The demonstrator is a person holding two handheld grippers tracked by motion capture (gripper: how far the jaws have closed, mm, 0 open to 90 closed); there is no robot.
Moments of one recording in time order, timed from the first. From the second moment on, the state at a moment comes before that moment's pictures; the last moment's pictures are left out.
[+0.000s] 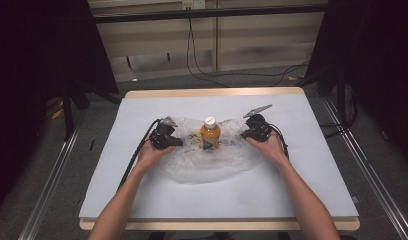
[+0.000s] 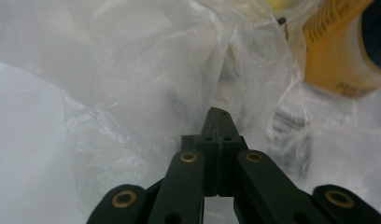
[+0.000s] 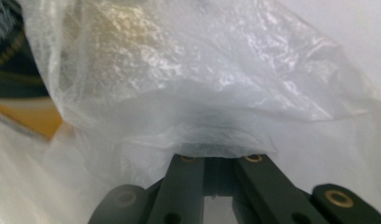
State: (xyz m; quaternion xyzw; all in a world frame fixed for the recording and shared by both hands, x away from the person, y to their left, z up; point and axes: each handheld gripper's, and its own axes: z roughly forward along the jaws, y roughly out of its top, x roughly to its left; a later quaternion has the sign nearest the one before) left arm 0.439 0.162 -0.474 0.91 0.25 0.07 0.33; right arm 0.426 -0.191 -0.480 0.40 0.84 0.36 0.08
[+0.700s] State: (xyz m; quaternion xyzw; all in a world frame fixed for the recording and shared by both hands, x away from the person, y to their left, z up) left arm 0.412 0.207 -0.464 0.94 0.21 0.11 0.25; right arm 0.405 -0.250 -0.466 0.35 0.90 0.25 0.09
